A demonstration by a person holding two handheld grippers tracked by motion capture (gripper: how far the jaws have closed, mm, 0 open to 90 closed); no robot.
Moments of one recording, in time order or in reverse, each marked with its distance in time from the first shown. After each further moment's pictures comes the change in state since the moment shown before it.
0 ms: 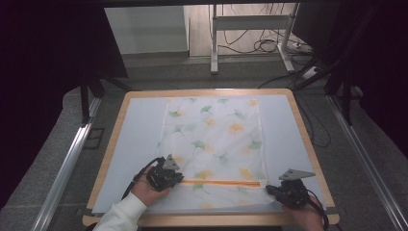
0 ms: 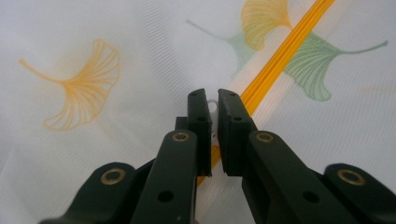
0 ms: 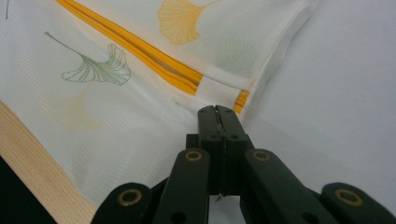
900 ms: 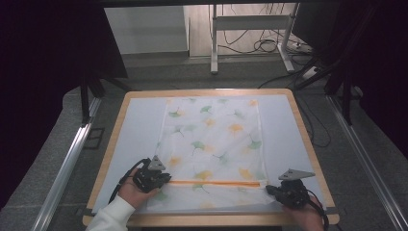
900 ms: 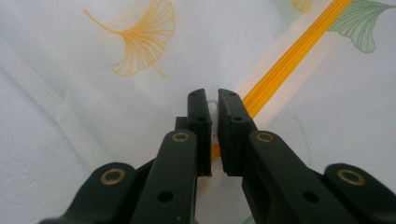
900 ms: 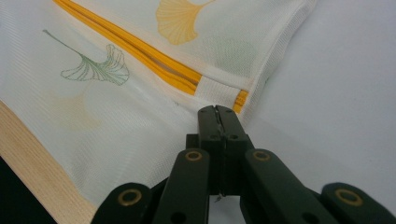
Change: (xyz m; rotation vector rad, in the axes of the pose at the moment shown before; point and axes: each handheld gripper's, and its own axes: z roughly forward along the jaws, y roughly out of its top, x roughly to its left) left arm 0.017 -0.026 -0.018 0.002 0.041 -0.057; right arm 0.001 0.000 -0.001 0.008 -0.002 -0.003
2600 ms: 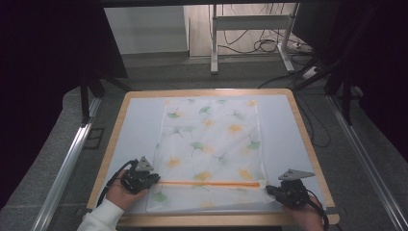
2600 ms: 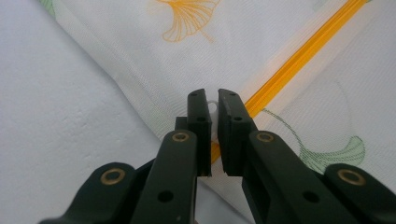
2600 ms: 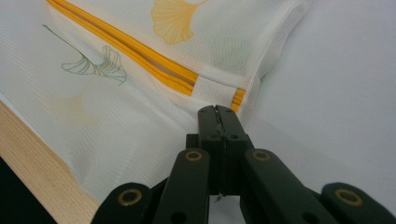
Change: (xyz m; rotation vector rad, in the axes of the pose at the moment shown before) left arm 0.016 -0.023 -0.018 0.008 0.039 -0.033; right arm 0.001 0.000 0.001 -0.002 -0.004 0.000
